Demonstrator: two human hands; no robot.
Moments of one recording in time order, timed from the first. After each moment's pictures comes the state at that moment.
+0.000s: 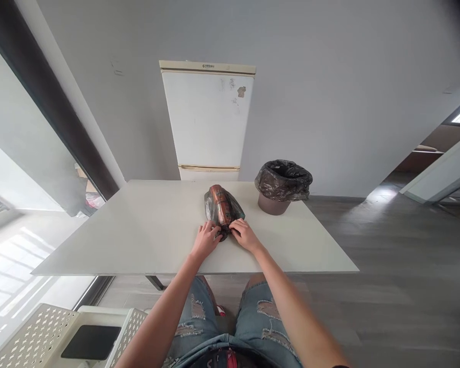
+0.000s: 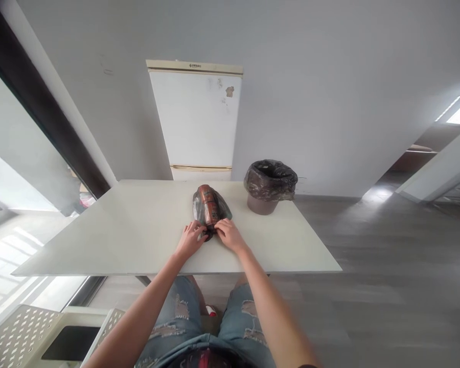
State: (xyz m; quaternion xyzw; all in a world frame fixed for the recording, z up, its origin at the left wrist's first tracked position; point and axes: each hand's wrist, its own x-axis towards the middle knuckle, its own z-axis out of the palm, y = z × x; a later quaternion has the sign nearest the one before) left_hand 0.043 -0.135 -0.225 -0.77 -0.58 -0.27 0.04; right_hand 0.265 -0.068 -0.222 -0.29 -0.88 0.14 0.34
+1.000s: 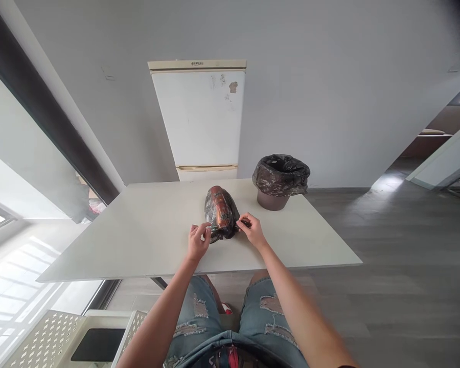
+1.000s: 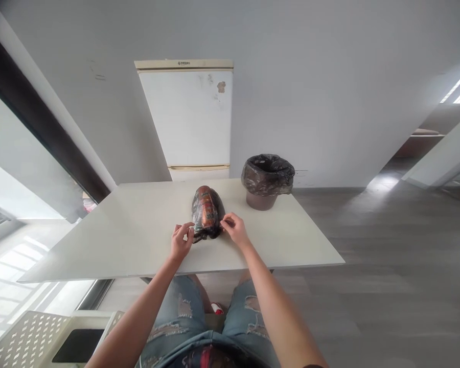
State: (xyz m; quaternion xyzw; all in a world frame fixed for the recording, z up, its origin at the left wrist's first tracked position) left_hand 0.032 -0.151 -0.219 -0.69 -0.52 -0.50 0.05; right_hand 0.279 -0.076 -0.209 -0.31 -0.65 0.46 0.52
